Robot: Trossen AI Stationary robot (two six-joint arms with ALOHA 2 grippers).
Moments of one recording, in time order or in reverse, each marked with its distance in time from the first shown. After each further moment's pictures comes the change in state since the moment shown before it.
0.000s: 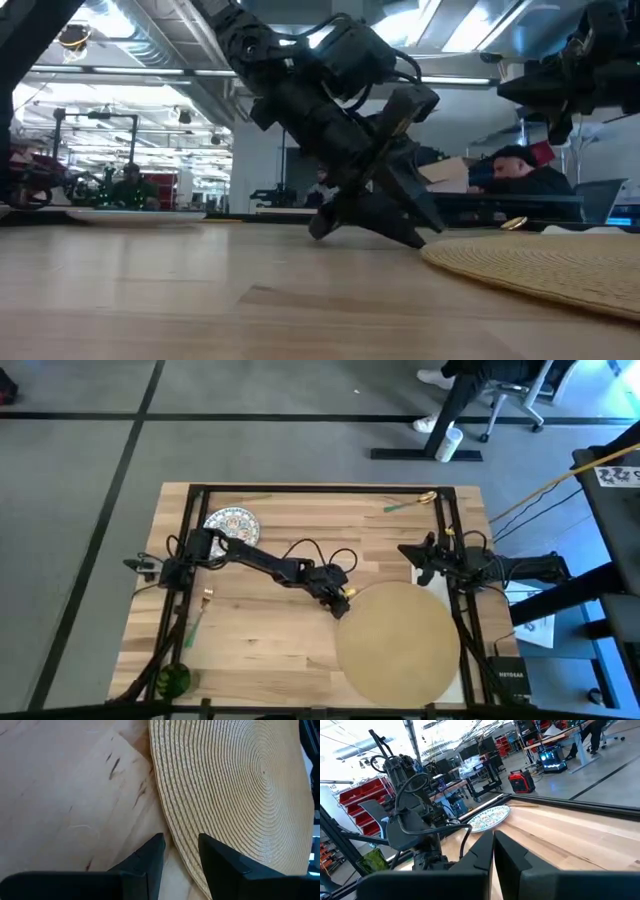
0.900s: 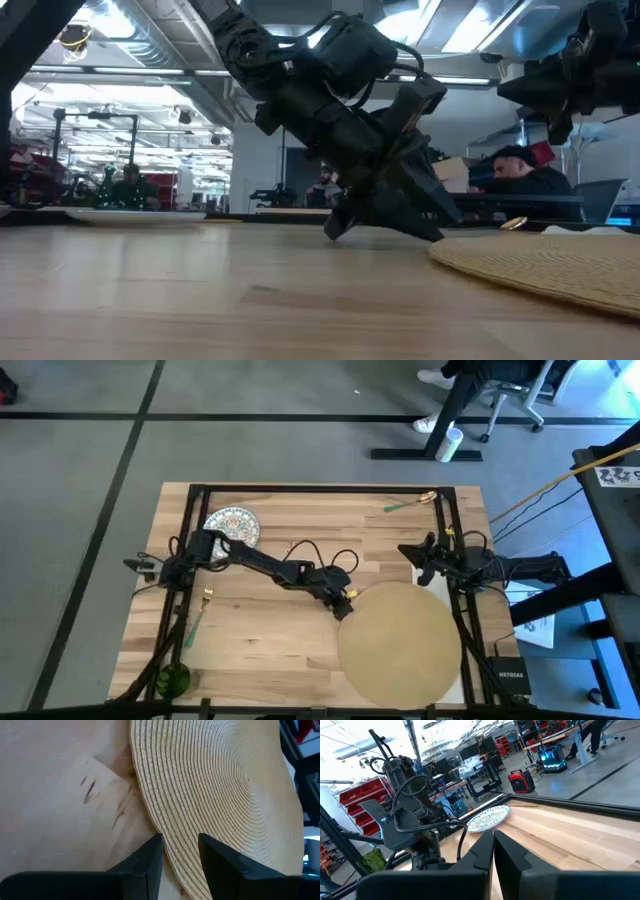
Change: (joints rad) left arm -0.019 0.061 0.004 0.103 -0.013 0.025; right arm 0.000 0.000 0.000 0.000 0.000 0.000
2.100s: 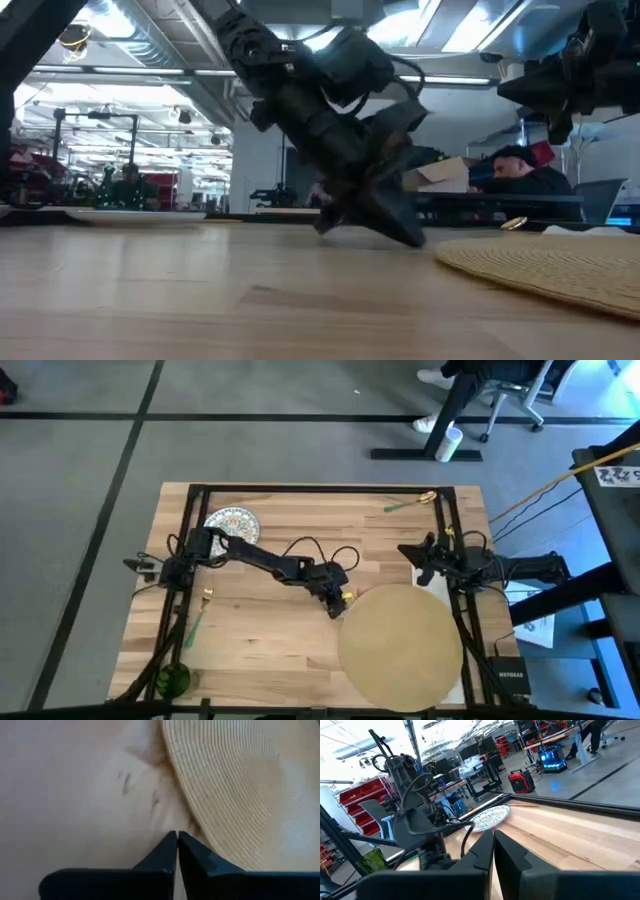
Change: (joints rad) left arm 0.053 -0.118 -0.008 -0.227 -0.057 0.238; right arm 0.000 0.000 0.000 0.000 0.000 0.000
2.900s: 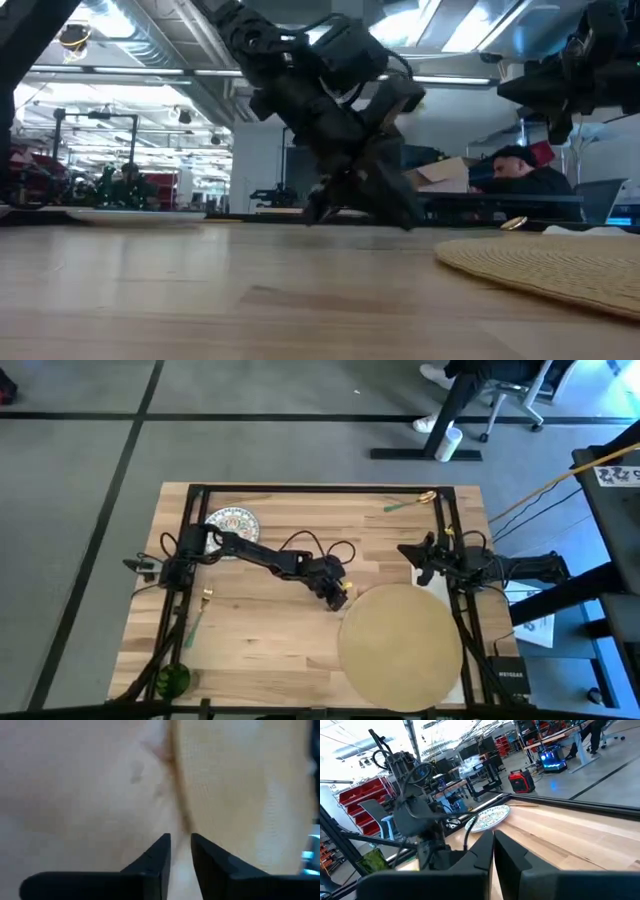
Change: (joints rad) left arm 0.004 -0.016 0.005 0.103 0.140 -0.276; right arm 0.000 0.000 0.000 0.000 0.000 0.000
